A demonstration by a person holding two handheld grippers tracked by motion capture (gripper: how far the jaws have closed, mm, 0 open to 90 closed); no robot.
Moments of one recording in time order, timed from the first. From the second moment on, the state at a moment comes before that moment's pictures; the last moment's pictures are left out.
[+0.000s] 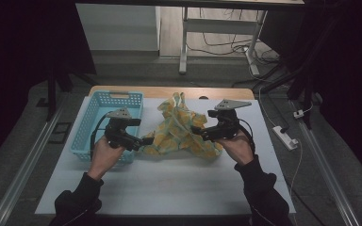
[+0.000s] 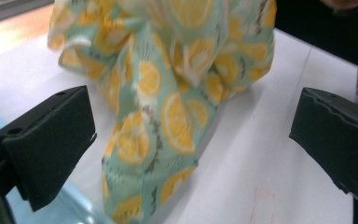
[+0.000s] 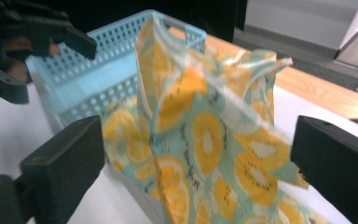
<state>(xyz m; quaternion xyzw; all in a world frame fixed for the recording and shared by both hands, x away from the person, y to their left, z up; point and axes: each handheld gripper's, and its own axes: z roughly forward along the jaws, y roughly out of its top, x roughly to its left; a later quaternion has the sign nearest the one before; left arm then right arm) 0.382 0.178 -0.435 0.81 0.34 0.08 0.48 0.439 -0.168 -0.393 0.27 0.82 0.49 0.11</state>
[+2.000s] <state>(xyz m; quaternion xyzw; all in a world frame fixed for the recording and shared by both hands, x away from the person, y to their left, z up) 0.266 0.238 -0.485 0.77 0.41 0.09 0.47 0.357 -0.233 -0.447 0.30 0.83 0.46 0.15</state>
